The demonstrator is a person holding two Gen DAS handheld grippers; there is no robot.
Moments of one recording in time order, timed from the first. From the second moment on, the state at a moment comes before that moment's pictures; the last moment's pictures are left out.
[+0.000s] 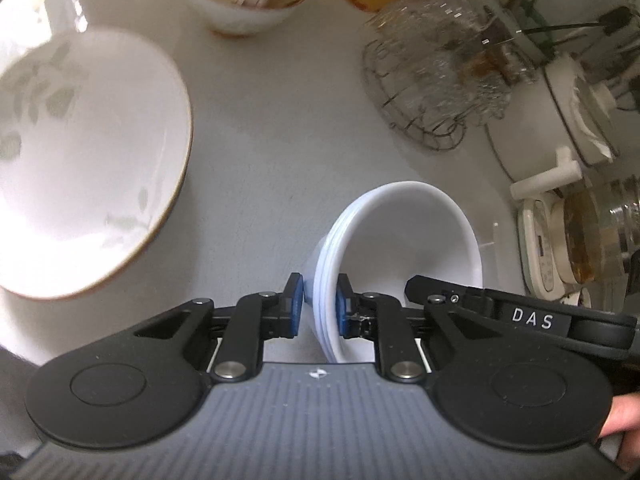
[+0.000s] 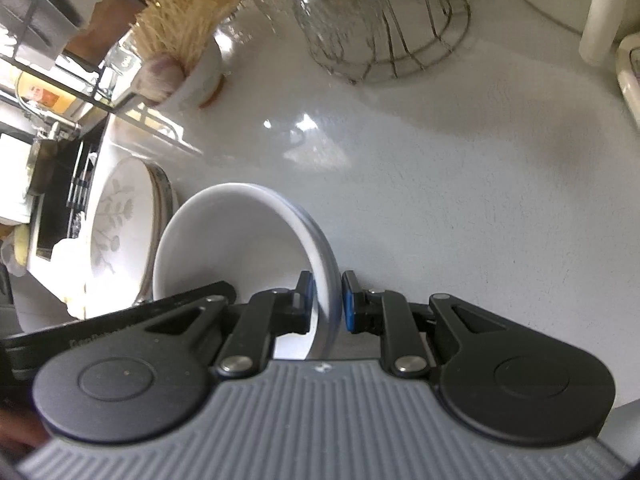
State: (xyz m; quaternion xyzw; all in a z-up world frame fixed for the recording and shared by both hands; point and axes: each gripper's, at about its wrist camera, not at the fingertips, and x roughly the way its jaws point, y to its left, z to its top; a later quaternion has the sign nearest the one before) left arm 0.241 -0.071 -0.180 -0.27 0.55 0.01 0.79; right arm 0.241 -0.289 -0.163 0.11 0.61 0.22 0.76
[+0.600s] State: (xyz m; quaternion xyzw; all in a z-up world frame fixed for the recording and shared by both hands) left arm 0.232 -0.040 -0.123 -0.23 0.51 -0.02 0.83; right arm 0.225 -0.259 -0.118 0.12 0.56 0.23 0.79
